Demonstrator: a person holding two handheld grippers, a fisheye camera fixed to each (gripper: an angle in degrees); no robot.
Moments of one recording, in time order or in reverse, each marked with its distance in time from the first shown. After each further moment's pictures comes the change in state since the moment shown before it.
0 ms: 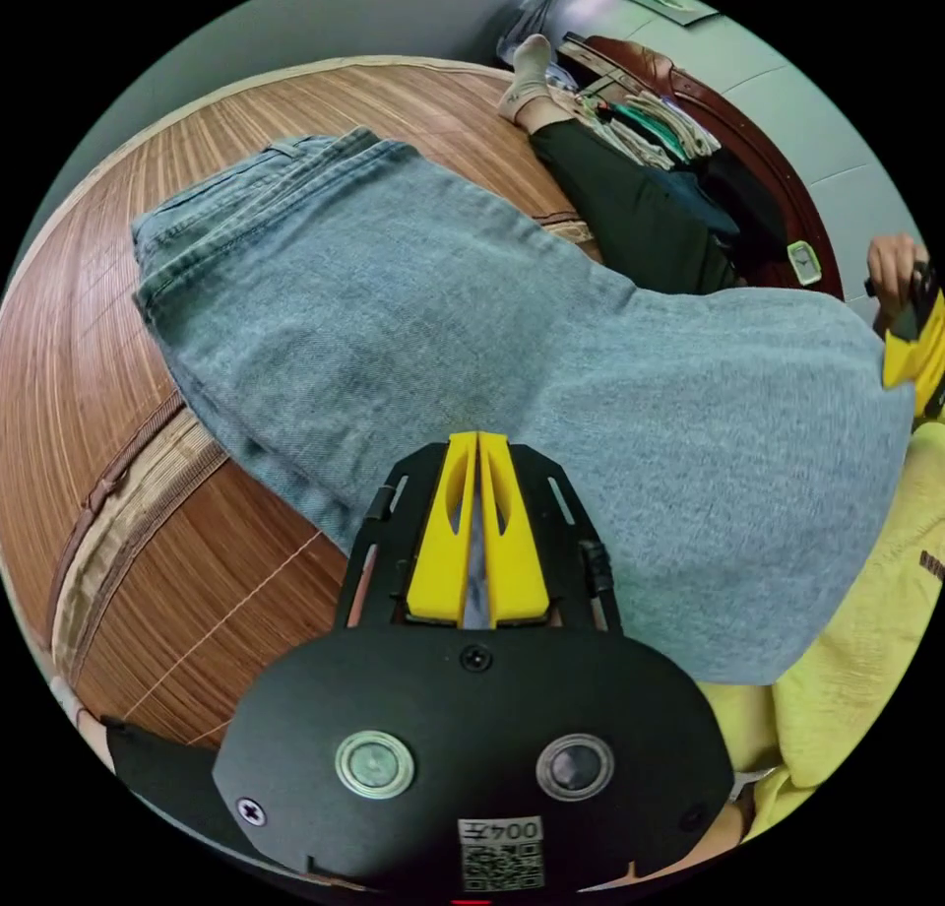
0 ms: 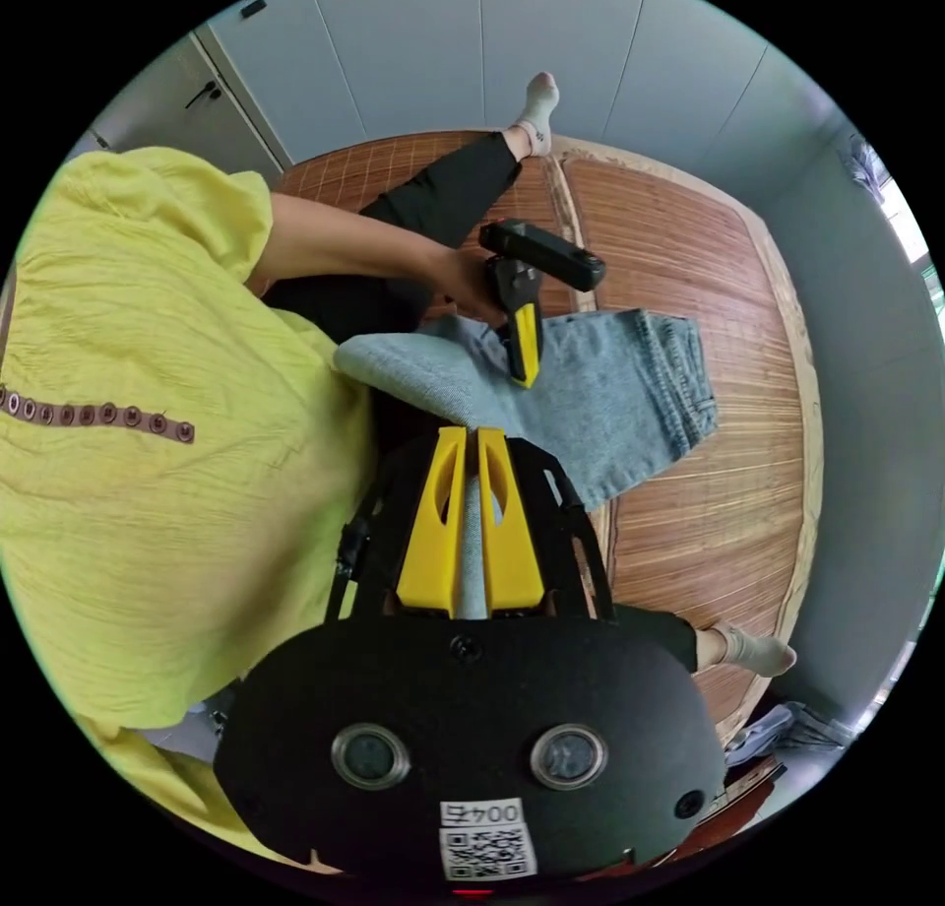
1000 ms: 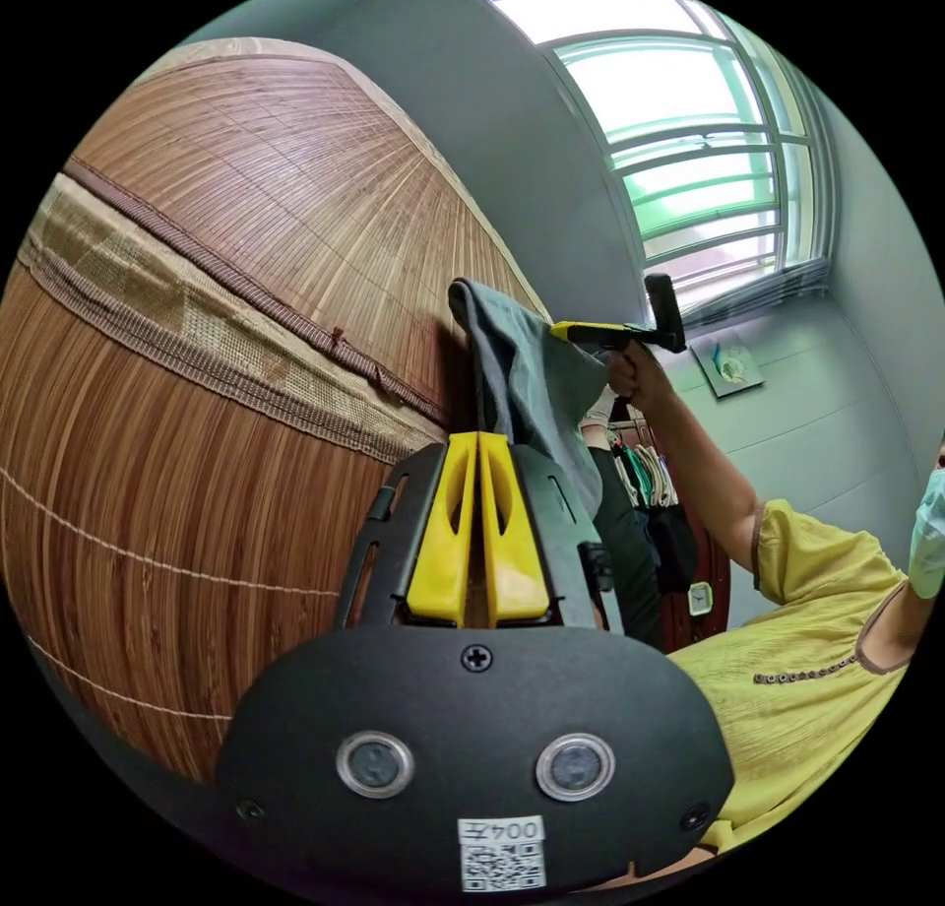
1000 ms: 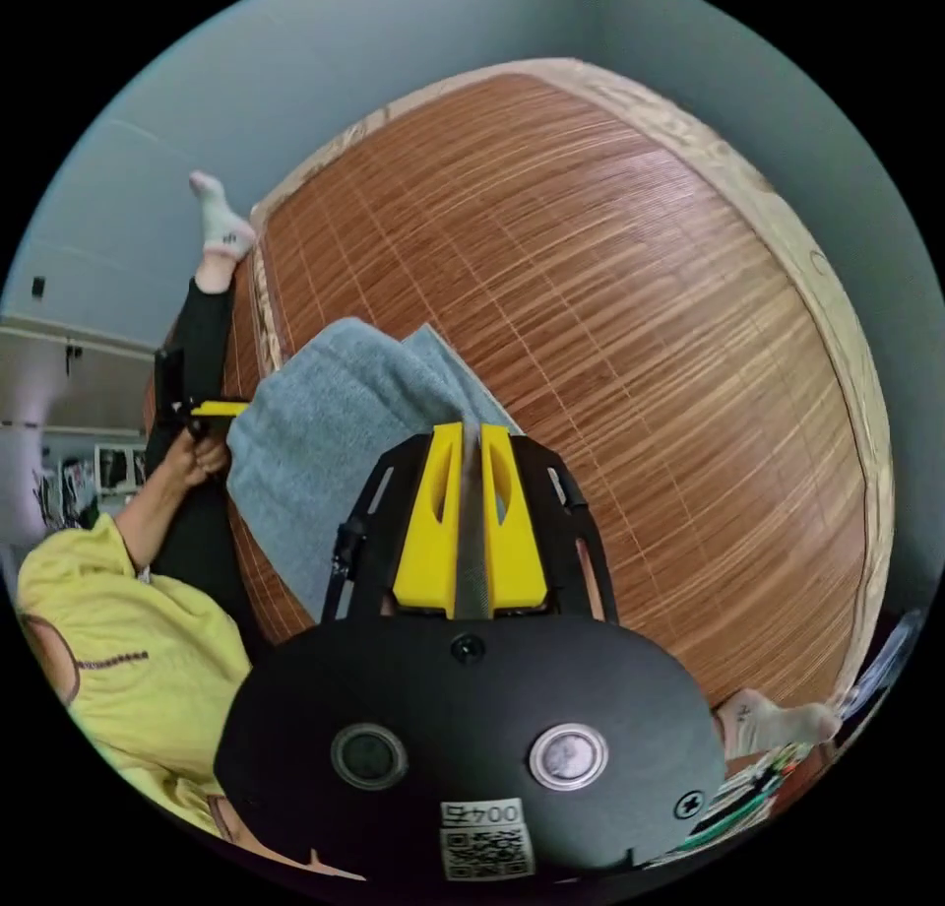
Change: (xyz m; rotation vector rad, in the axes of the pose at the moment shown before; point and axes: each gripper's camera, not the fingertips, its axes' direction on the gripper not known) left arm -0.244 0.216 -0.052 0.748 0.350 -0.657; right arm 0.477 -0.017 0.129 0.017 -0.183 0.480
